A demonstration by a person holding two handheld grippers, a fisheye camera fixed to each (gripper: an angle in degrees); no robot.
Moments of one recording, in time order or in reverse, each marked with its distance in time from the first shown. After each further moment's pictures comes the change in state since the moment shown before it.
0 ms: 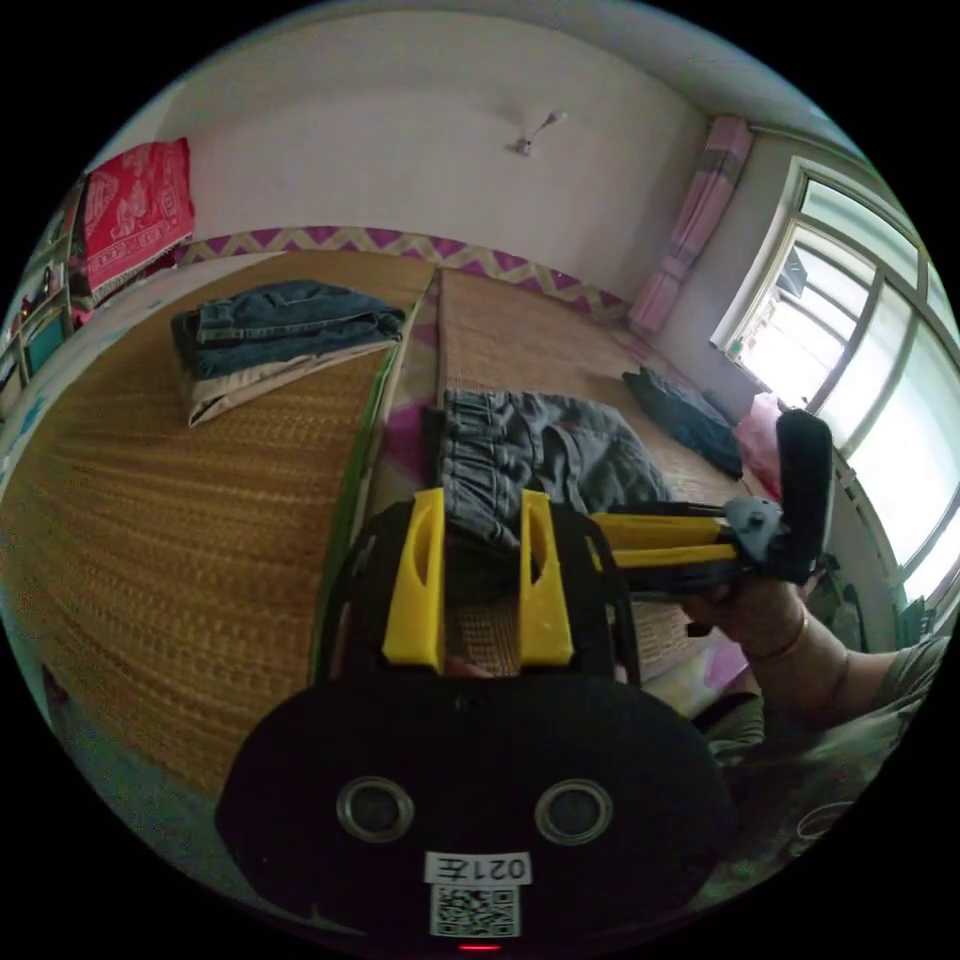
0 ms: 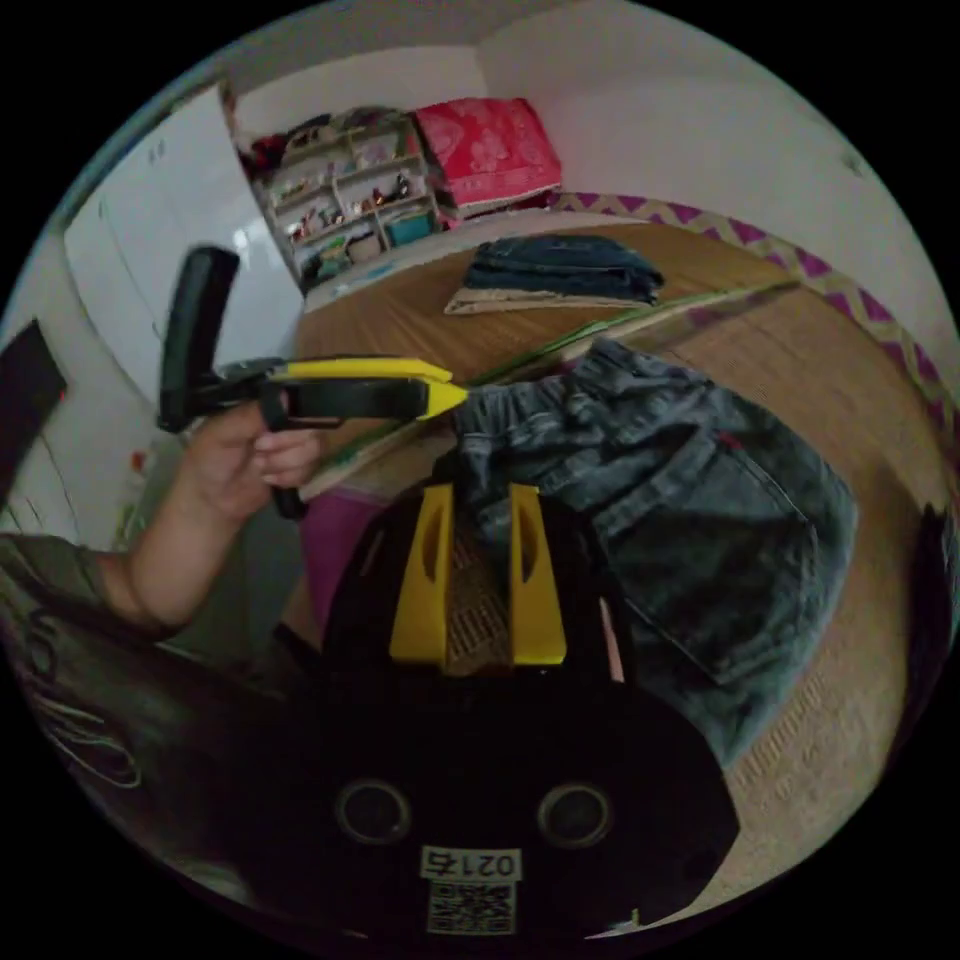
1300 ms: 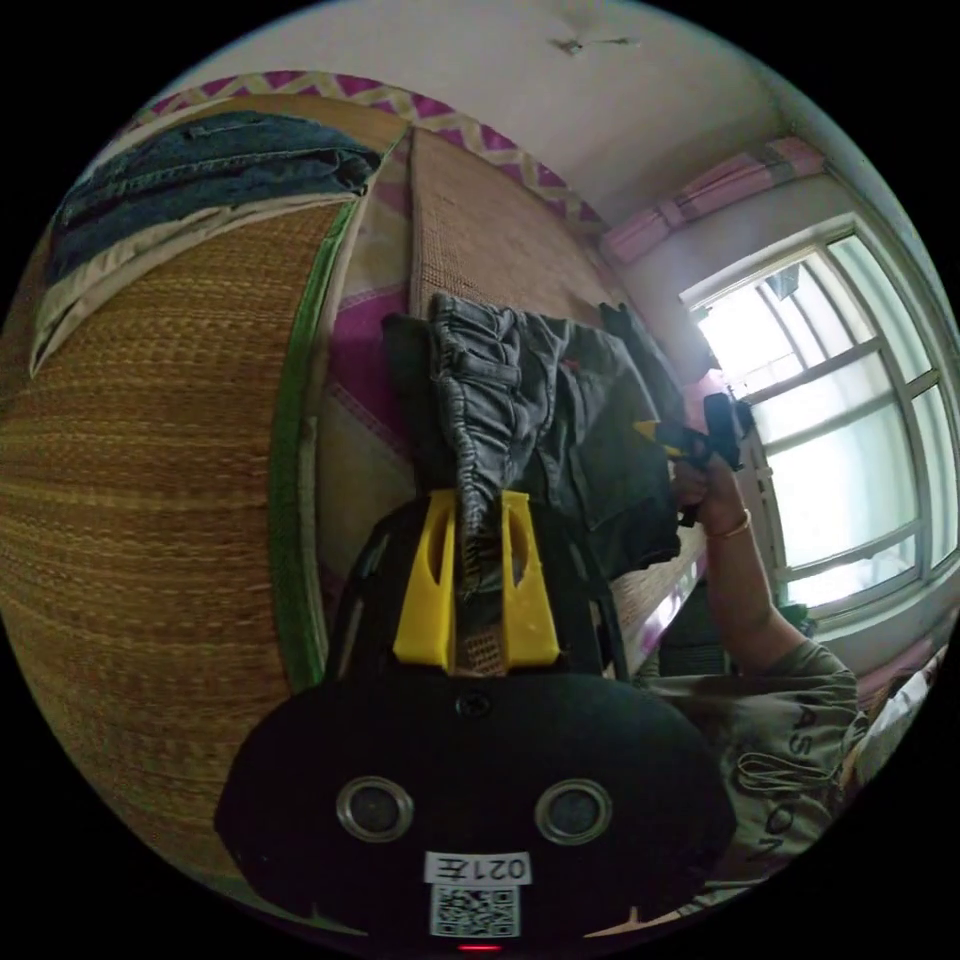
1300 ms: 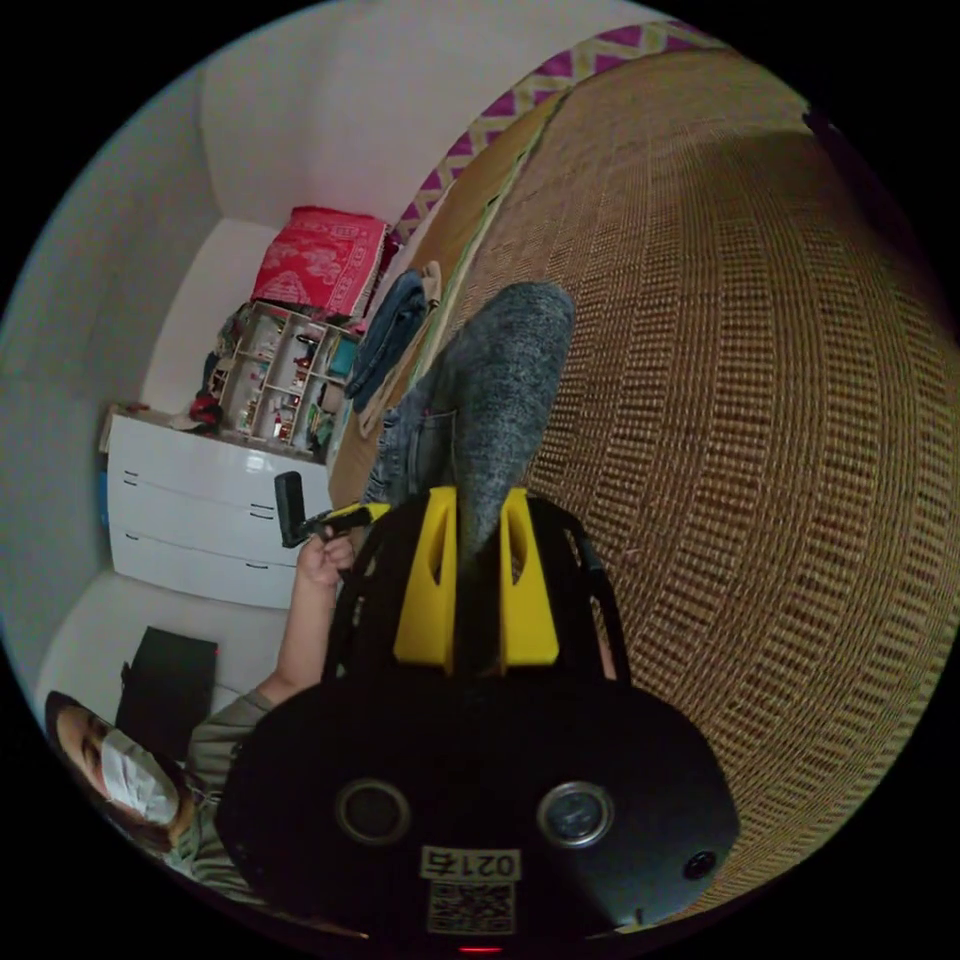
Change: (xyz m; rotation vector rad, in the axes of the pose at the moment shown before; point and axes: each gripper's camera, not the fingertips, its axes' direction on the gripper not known) left arm -0.155 -0.134 0.007 -0.305 0.377 -0.130; right arm 0.381 0.066 -0.009 -0.009 -0.389 0.625
